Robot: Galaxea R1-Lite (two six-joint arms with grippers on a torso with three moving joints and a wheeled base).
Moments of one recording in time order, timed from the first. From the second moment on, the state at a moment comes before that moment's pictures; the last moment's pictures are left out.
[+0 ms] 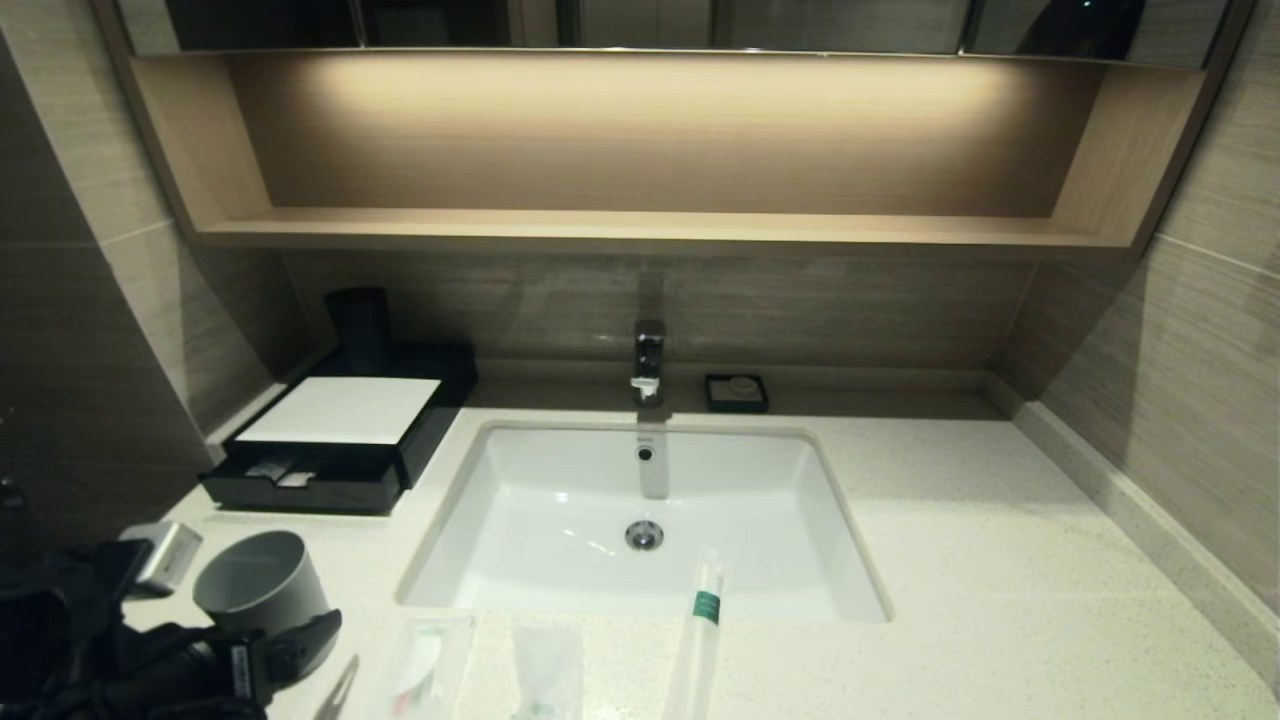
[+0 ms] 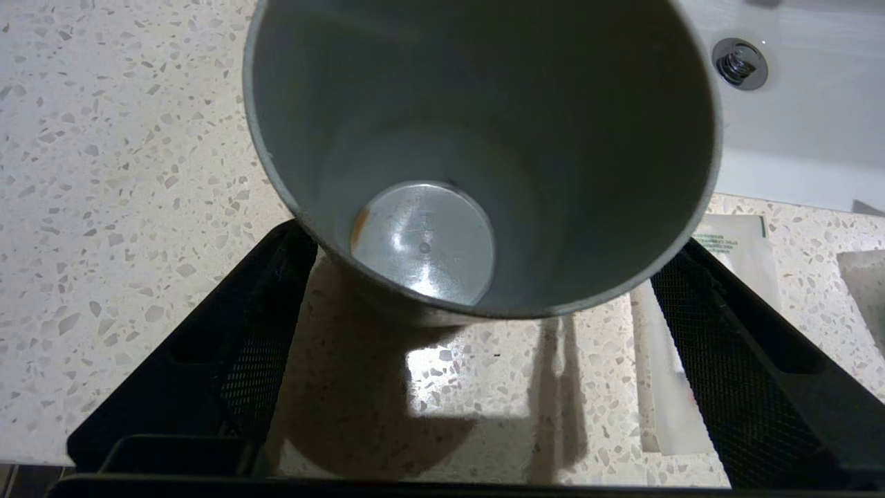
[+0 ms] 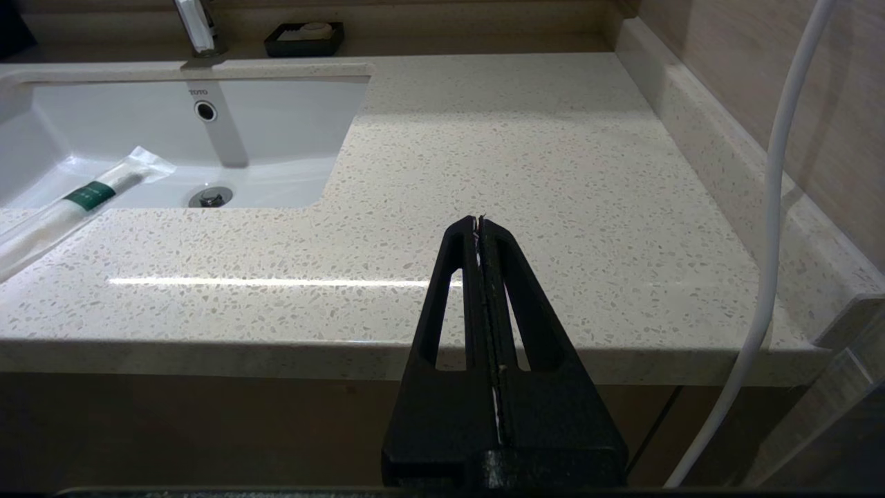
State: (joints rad) left arm 0.01 1.49 -0.04 -0.89 -0.09 -0.11; right arm 0.00 0.00 0.00 -0.01 0.01 0.03
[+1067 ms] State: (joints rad) left arm 0.01 1.59 0.00 -1.18 -0.02 -0.12; right arm 0.00 0.00 0.00 -0.01 0.01 0.03
